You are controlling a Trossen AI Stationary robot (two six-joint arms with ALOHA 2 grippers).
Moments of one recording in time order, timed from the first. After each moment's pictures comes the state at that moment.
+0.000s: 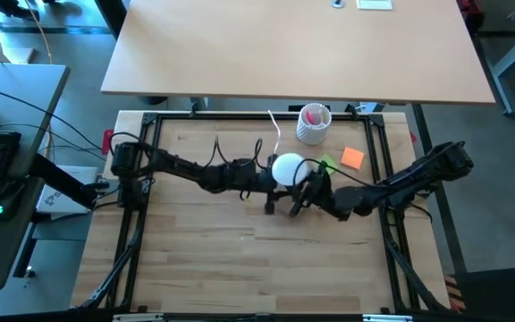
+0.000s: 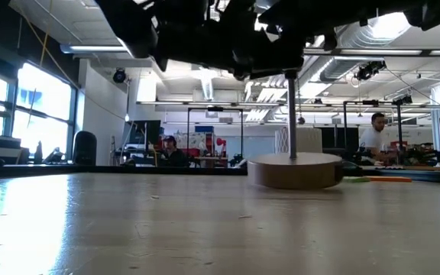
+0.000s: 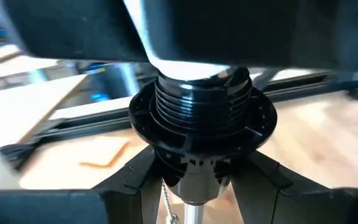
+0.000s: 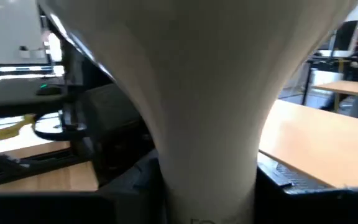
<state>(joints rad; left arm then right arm) 0.00 1.88 1.08 0.68 0.00 0.21 0.32 1.45 0.62 0.87 0.90 -0.05</state>
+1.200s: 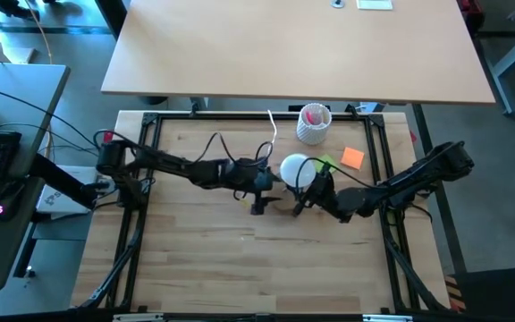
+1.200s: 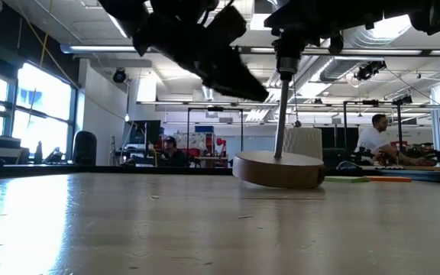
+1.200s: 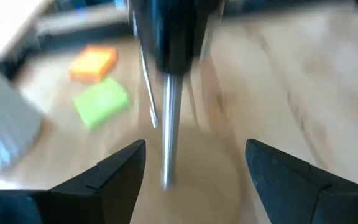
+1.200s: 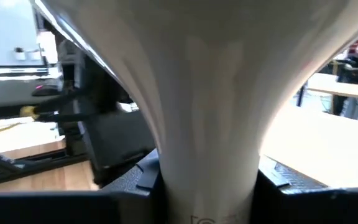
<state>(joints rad) 0.01 1.77 1.08 0.16 0.00 0.19 0.35 1.45 0.59 0.93 0.91 -0.07</state>
